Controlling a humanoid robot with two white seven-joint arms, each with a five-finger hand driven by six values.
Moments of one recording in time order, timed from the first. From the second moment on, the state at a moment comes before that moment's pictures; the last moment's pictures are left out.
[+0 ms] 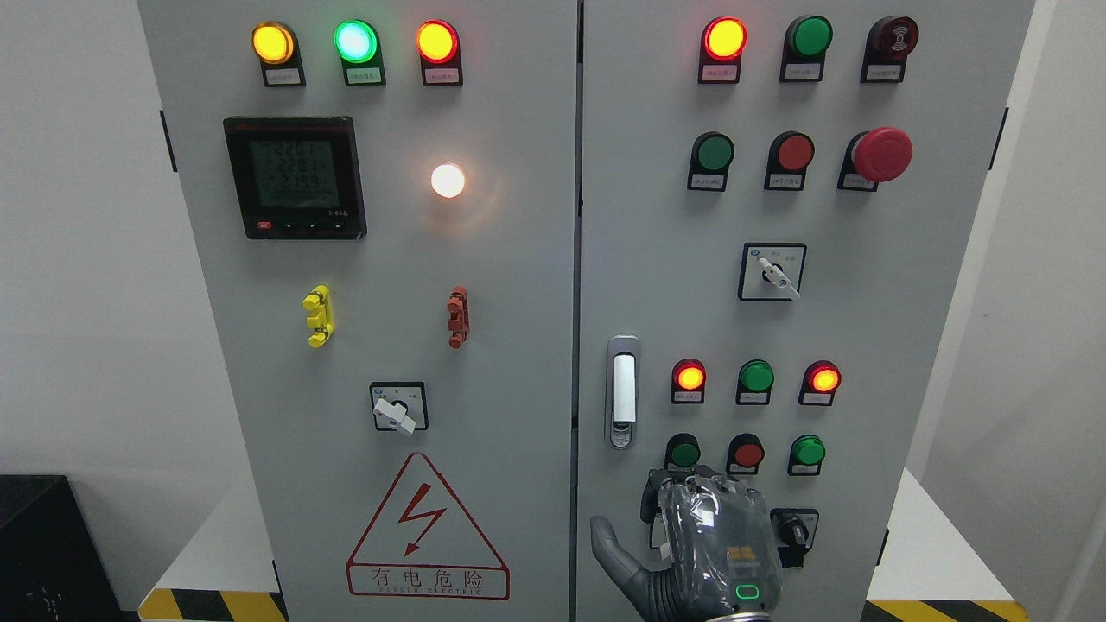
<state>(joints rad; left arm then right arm) 0.05 -0.10 -0.16 -0.05 0.12 -0.03 -0.03 -0.25 0.13 0.30 -1.90 1.39 0.22 0.02</state>
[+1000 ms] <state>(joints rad) 0.05 -0.10 -0.16 -0.05 0.12 -0.03 -0.03 -0.37 0.13 0.29 -1.88 1.39 0.27 0.06</state>
